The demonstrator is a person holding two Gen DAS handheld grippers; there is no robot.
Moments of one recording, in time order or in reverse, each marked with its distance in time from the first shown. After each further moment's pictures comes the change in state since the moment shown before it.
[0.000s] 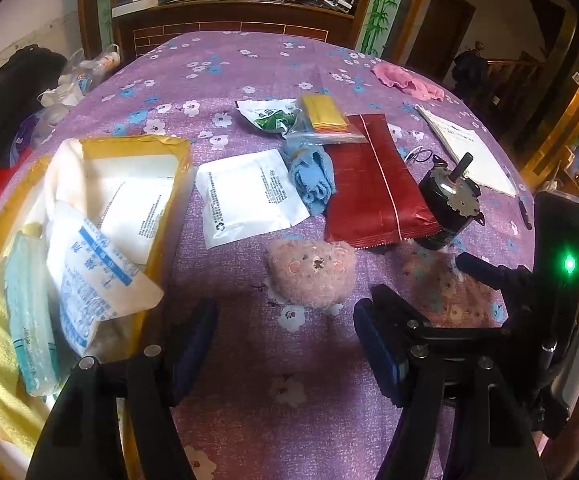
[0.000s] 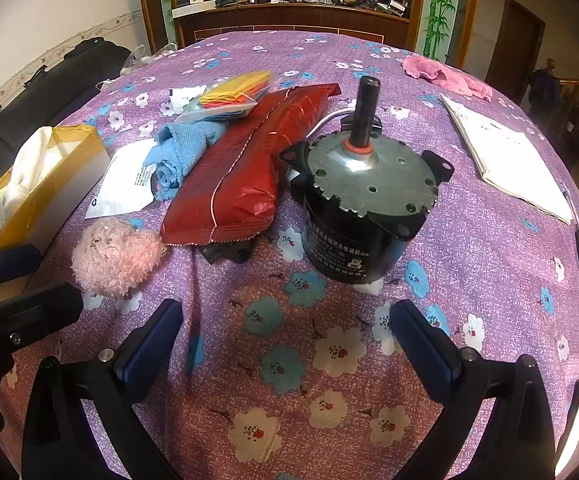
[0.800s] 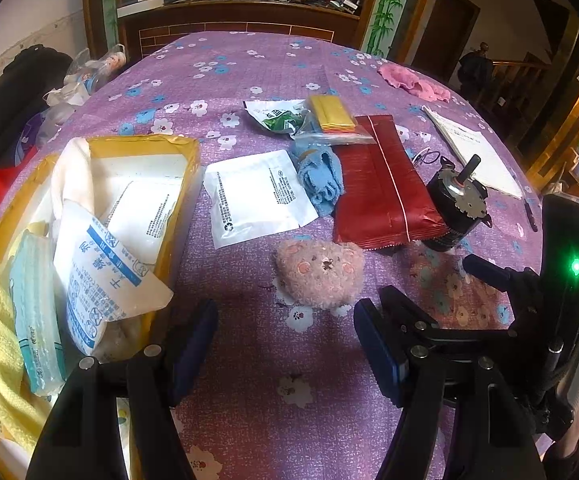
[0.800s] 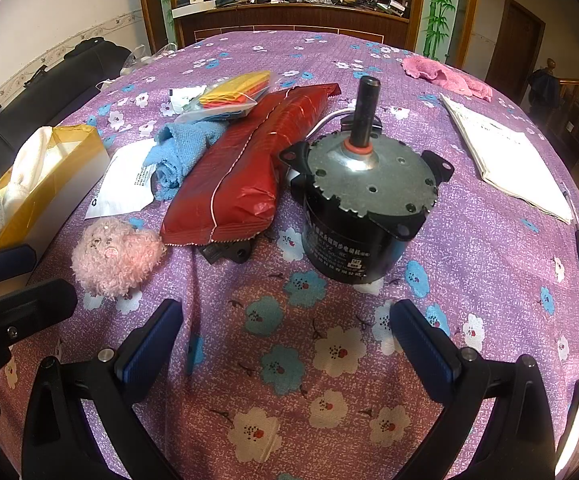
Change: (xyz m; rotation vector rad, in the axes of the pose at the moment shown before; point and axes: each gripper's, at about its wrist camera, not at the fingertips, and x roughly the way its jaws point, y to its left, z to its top) left arm 0.002 0.001 0.001 -0.007 -0.001 0.022; right arm 0.000 0.000 0.000 0.000 0.000 0.000
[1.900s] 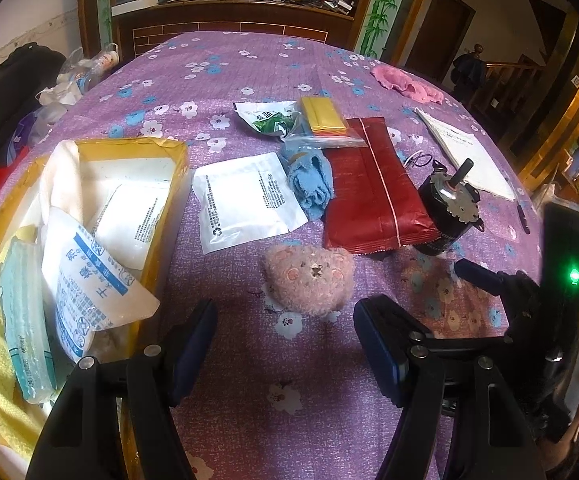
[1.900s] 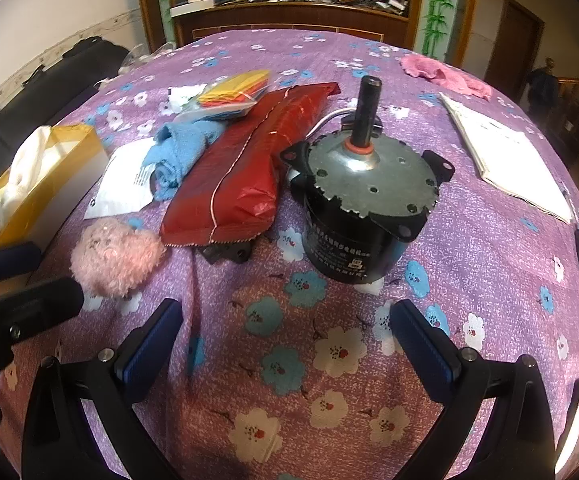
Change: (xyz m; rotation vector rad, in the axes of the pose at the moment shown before) left arm 0.002 0.000 0.004 -0.002 0.000 -0.040; right arm -0.003 -0.003 0.000 -0.004 0.006 0.035
